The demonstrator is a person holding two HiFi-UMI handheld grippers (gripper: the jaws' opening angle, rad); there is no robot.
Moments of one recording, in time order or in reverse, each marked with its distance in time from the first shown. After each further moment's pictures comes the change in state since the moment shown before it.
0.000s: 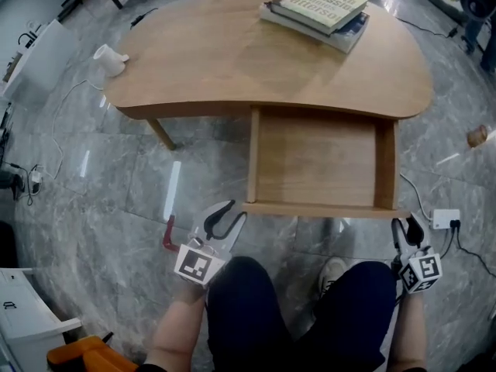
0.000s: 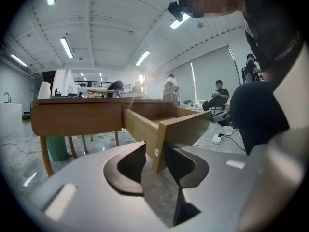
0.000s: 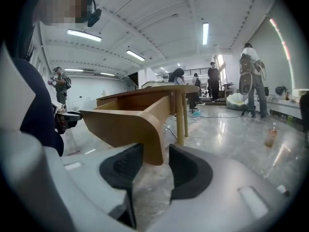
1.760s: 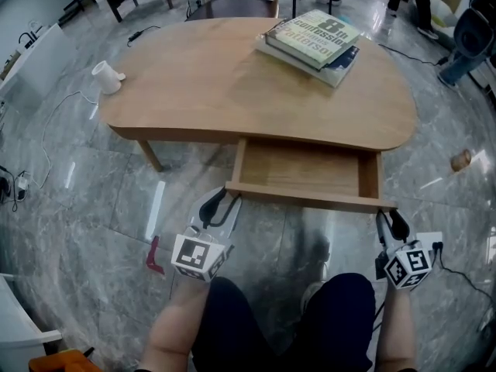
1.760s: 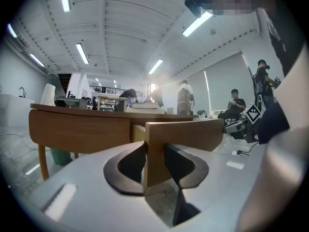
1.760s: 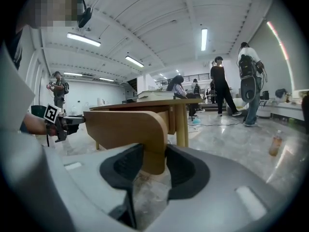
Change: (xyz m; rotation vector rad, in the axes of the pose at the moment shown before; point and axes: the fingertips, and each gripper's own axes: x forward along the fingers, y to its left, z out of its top) left arm 0.058 0.053 0.053 -0.082 -0.096 0.158; right arm 0.054 -0.005 0.075 0.003 -0.088 -0.009
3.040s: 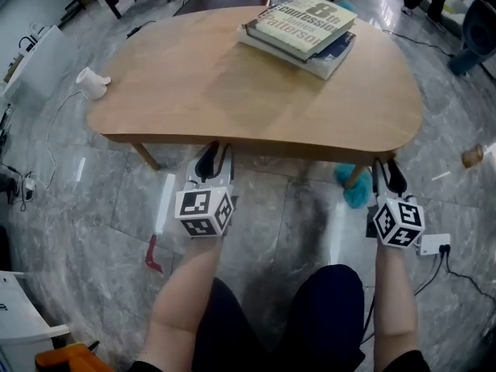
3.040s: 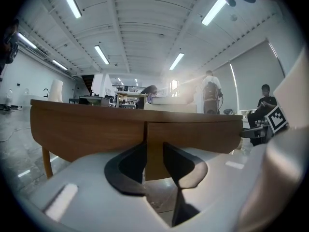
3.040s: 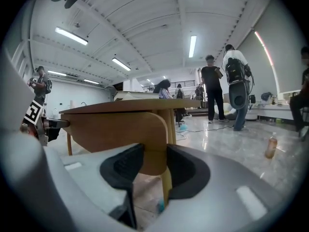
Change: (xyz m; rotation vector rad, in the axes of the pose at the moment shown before) left arm 0.114 0.051 0.012 -0.078 0.047 0.269; right arm 0.116 -0.062 0.043 0.041 -0.065 -0.178
